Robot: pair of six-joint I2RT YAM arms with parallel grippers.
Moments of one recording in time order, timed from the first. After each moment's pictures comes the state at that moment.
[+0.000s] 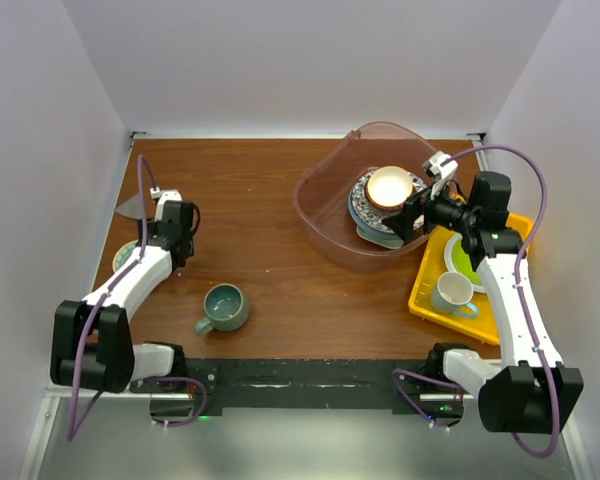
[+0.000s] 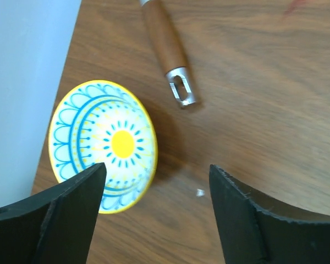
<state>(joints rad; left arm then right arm) -0.14 1.28 0.73 -0.36 -0.65 -0.17 -0.05 1.07 0.98 -0.39 -0.79 -0.23</state>
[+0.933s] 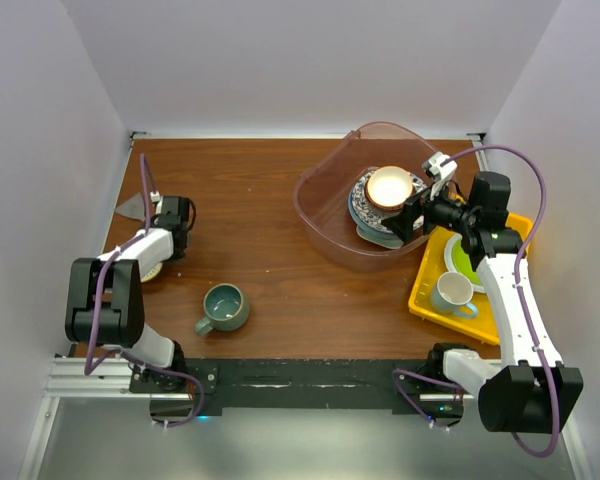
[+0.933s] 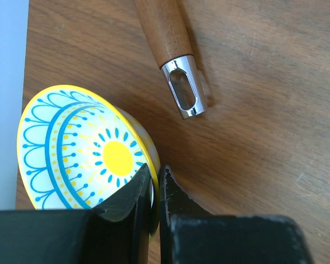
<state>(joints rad) -0.03 1.54 0.80 -0.36 -0.57 -0.15 -0.05 1.07 0.98 -0.39 -0.80 -0.23</state>
